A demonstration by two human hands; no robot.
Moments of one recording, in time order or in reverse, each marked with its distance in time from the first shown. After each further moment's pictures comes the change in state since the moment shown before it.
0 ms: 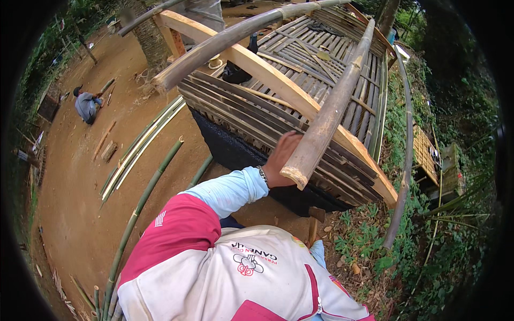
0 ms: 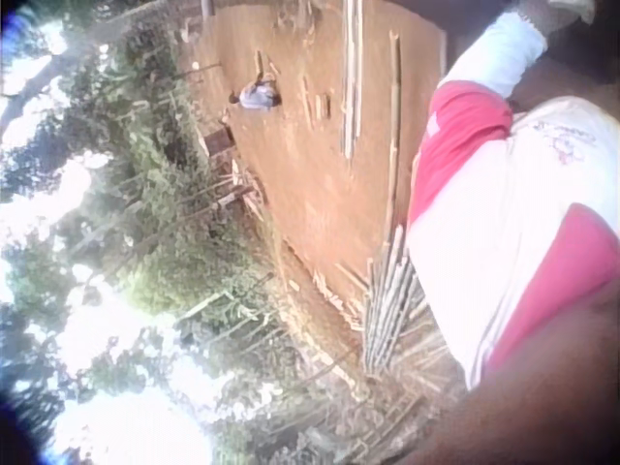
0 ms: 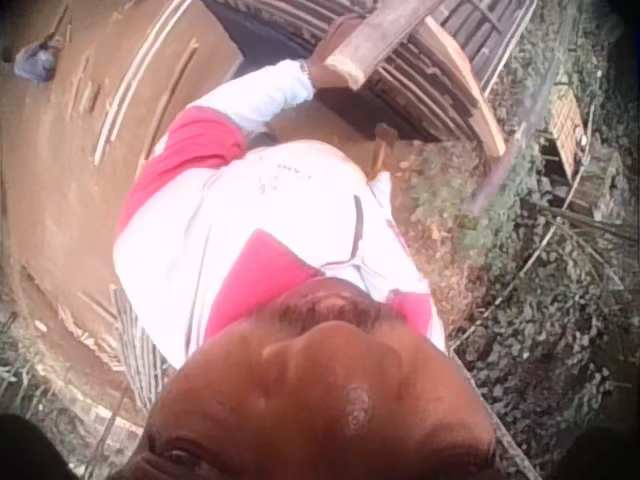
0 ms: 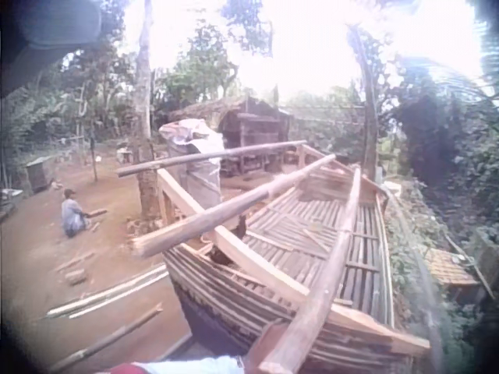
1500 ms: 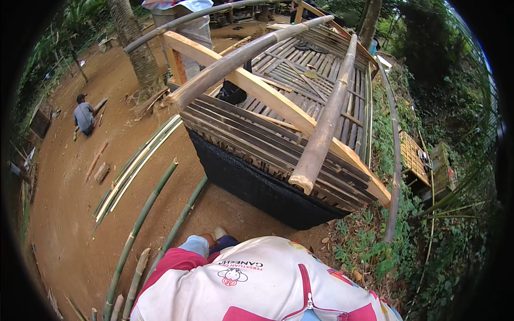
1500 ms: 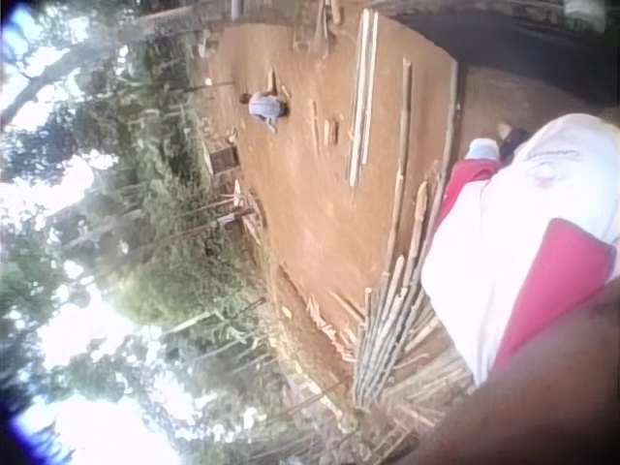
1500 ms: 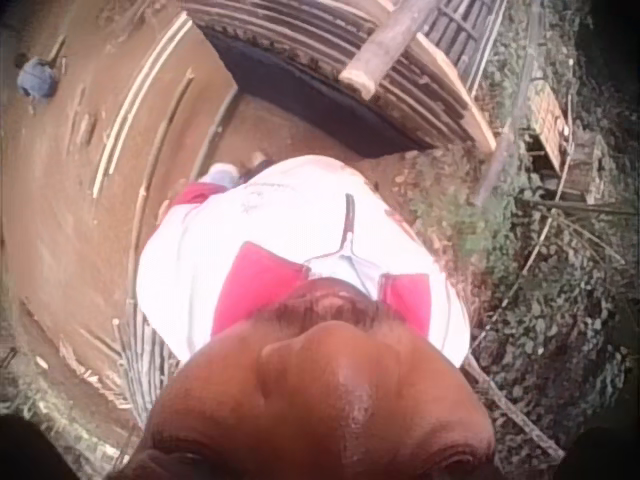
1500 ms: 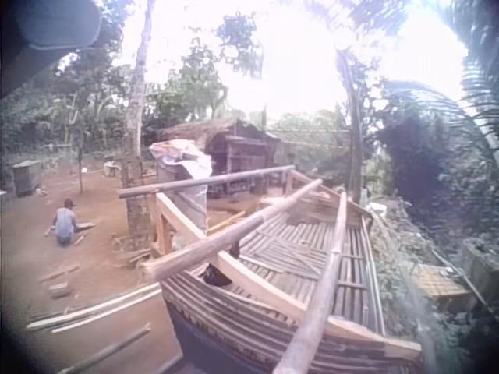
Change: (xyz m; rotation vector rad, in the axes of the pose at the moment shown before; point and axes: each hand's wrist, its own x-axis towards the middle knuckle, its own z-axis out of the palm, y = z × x) left_hand -0.419 -0.030 -0.073 0.088 -1.383 -1.342; right_hand 0.015 0.084 -0.028 -0.719 -0.696 0.455
